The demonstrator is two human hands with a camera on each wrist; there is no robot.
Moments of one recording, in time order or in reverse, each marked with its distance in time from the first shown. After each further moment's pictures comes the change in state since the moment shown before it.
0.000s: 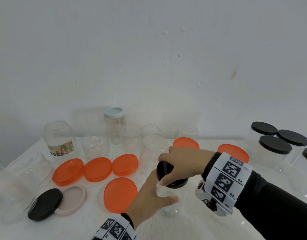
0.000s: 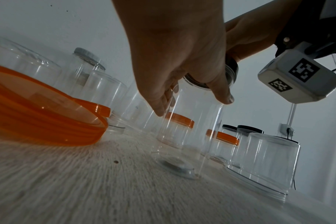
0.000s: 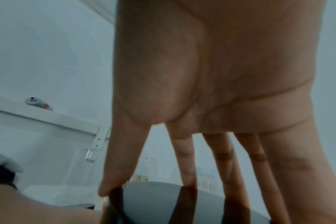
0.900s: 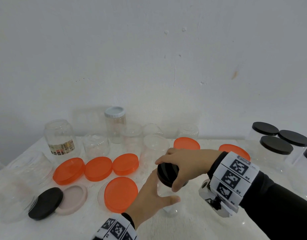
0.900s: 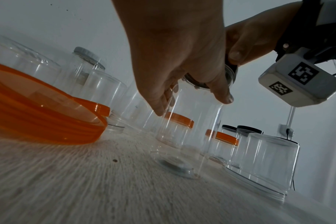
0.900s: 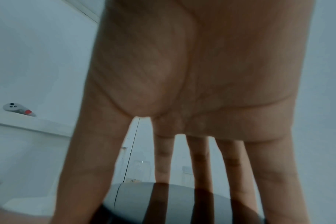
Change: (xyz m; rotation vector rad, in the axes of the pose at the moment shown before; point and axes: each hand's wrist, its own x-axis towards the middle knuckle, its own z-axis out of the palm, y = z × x) left_hand 0.001 -0.003 0.001 -0.007 0.016 0.000; right_hand -0.006 0.008 0.000 0.086 -0.073 -0.050
